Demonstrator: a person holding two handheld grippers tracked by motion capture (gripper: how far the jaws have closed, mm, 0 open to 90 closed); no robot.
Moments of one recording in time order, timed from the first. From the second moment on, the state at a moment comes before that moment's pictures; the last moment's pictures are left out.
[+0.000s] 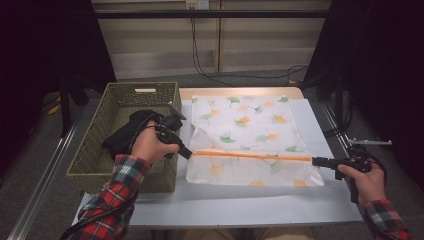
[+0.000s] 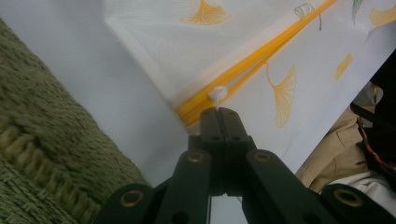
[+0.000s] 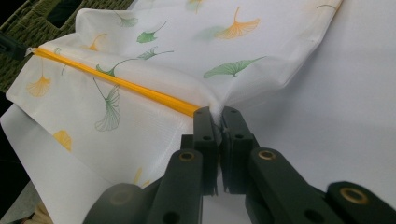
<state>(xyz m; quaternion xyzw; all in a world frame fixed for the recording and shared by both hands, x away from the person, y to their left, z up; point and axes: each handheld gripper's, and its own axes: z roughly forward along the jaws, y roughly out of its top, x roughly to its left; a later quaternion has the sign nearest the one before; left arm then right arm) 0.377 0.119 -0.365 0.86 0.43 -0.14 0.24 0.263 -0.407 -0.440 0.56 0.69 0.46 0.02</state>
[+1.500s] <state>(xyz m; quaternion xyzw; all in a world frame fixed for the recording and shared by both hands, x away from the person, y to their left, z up) 0.371 0.120 -0.361 0.86 0.42 -0.14 0.24 0.260 -0.411 -0.439 0.55 0.69 0.46 0.03</state>
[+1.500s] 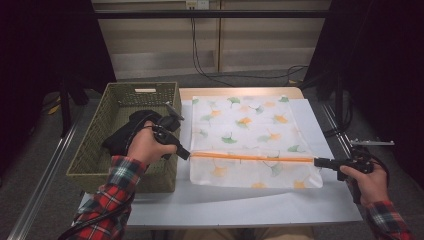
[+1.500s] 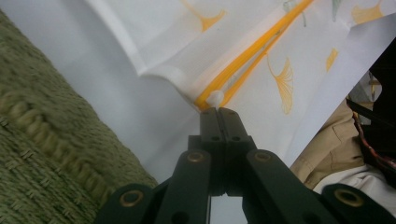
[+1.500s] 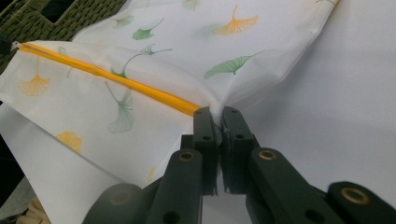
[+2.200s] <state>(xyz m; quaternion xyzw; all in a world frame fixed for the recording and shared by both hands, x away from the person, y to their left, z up) 0.369 0.101 -0.374 0.88 0.40 -0.15 0.21 0.260 -0.404 -0.444 0.54 0.71 0.44 0.02</state>
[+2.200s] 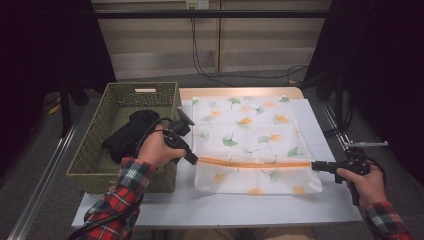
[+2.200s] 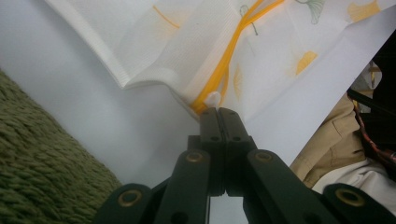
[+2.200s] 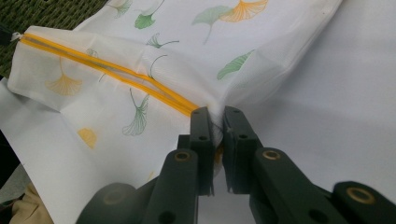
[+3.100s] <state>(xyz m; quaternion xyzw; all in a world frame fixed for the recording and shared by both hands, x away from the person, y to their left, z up) 0.364 0.083 -0.381 0.88 0.39 -0.11 0.26 0.265 -0.392 -0.443 0.53 0.73 0.42 0.05</state>
